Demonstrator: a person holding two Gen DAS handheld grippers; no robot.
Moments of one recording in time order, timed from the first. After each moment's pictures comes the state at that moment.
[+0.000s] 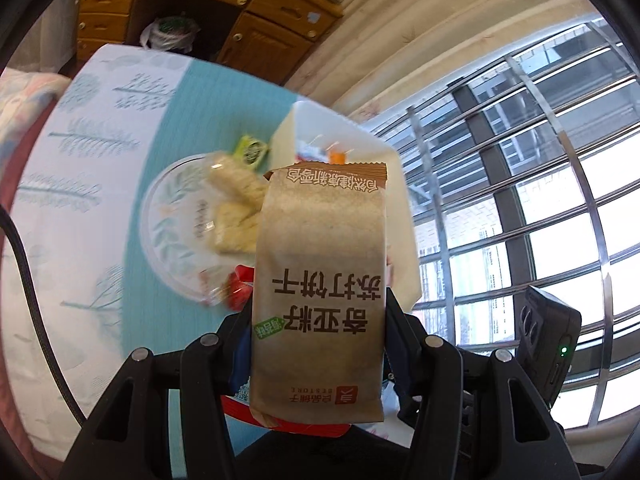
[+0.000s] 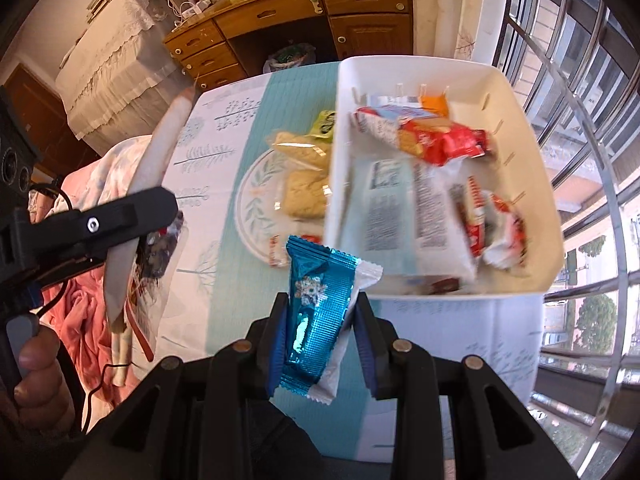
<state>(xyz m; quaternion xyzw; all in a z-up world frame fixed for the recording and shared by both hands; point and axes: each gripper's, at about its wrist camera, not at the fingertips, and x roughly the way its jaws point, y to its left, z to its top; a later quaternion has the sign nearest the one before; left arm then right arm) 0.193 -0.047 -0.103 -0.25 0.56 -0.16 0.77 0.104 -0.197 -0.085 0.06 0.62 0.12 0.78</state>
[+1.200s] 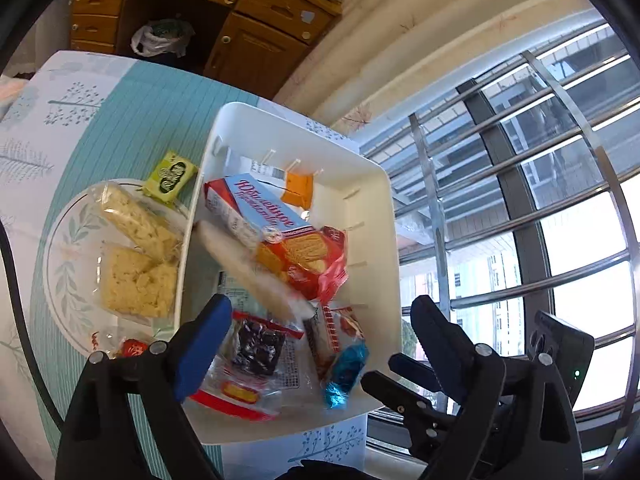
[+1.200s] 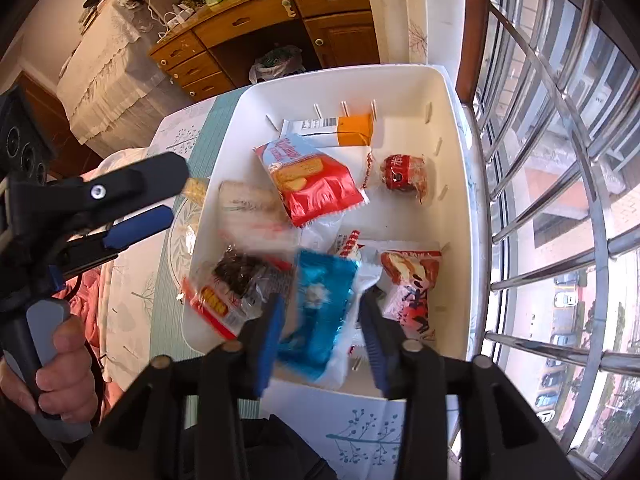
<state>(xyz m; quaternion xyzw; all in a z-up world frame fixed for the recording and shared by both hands) 0.285 -0.162 -0.143 -0.27 0.55 -0.12 0.78 0.179 -0.321 -0.117 0.07 0.62 0.14 0.77</state>
